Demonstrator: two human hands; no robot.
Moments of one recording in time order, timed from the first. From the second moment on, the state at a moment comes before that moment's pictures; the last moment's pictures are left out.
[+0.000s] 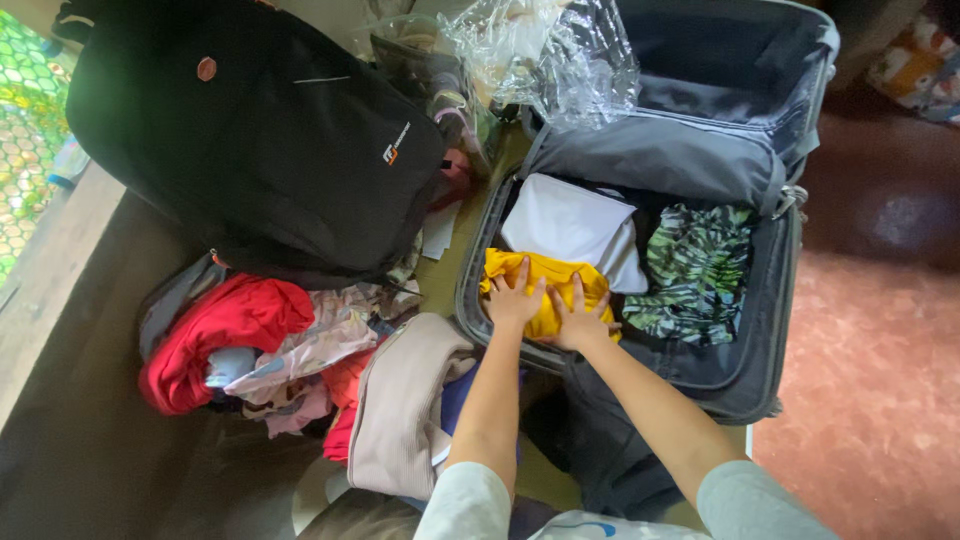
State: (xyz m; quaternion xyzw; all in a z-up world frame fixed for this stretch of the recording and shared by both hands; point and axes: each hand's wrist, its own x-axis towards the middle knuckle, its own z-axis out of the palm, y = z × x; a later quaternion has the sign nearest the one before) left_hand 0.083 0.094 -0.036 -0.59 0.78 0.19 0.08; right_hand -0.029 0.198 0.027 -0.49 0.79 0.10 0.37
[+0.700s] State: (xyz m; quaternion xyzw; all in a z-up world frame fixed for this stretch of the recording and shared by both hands) left_hand 0.082 0.081 -0.040 -0.58 0.79 0.21 0.00; right_hand -0.044 0.179 -0.005 -0.51 0.76 0.14 0.38
